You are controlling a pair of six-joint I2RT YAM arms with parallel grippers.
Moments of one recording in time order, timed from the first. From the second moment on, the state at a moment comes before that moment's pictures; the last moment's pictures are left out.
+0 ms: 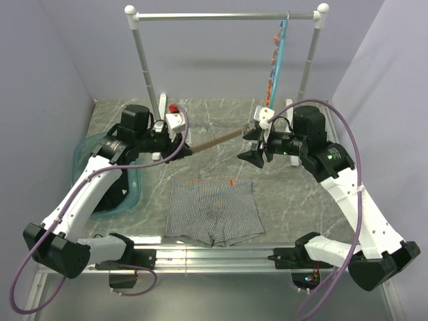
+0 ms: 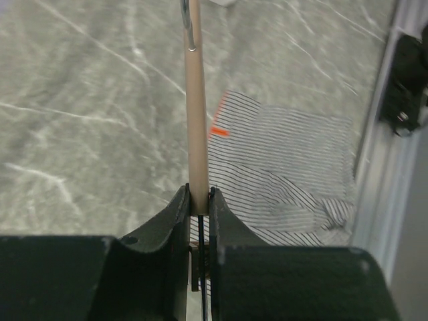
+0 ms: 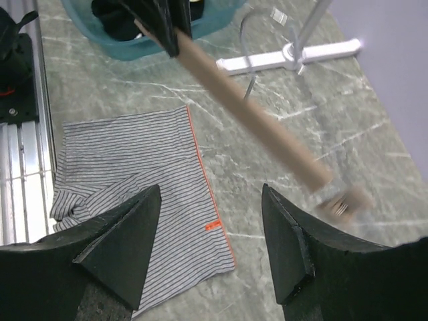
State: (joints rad) left arm -0.40 1.22 1.28 -0.61 0.72 0.34; right arm 0.43 1.11 1.32 -0.63 -0.71 -0.45
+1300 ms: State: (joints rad) left arm -0.43 1.35 1.37 -0.82 0.95 0.59; right arm 0.53 1.36 1.35 -0.74 -0.75 -0.73
